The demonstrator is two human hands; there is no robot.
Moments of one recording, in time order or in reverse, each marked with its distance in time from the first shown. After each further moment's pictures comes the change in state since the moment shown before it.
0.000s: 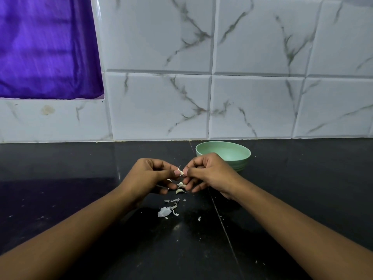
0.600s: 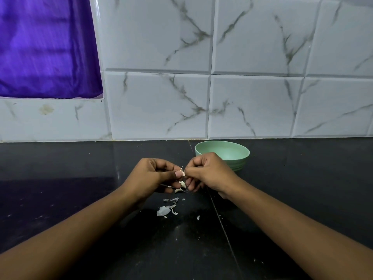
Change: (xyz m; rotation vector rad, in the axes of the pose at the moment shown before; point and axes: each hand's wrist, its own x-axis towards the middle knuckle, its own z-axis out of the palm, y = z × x) left_hand -0.002 -0.001 0.007 -0.043 -0.031 0.038; right_hand -0.001 0.000 0.005 -0.083 0.095 -0.020
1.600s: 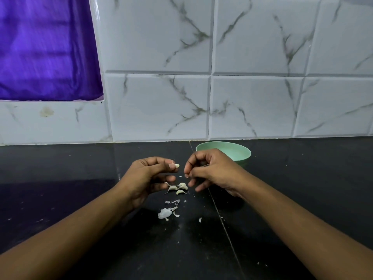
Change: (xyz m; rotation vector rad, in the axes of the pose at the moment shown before) left_hand 0.001 0.005 -0.006 -0.244 0.080 -0.097; right_hand -0.004 -0.009 -0.014 0.013 -0.126 -0.050
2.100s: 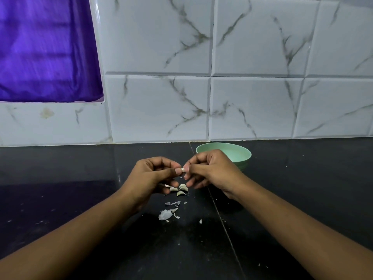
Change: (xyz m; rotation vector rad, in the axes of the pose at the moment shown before) left_hand 0.000 -0.005 0.002 0.138 -0.054 0.147; right_hand 0.001 0.001 0.007 0.093 0.090 -0.007
